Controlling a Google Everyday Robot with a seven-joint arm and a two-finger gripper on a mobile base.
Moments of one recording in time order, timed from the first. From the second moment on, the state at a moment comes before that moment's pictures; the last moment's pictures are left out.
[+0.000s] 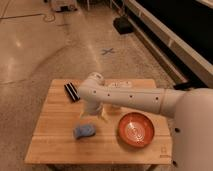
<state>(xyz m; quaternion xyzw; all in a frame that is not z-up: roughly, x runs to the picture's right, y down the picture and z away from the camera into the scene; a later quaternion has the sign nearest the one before) -0.081 0.166 0.788 -0.25 -0.25 -0.61 0.71</state>
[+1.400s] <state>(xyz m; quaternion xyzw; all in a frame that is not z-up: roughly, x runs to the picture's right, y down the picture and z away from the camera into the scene) -0.135 0.200 0.843 -0.25 -0.29 -0.67 0.63</state>
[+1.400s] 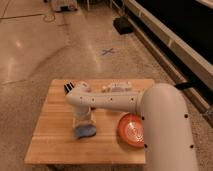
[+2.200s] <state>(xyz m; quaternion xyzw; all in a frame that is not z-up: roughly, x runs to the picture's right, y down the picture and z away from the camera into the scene) -0.139 0.193 0.841 -0.26 -0.30 -0.68 0.62</state>
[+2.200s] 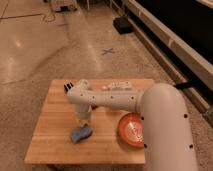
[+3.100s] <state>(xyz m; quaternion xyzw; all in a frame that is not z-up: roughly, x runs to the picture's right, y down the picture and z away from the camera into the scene) -0.082 0.134 0.795 -0.25 -0.29 -0.66 0.64</state>
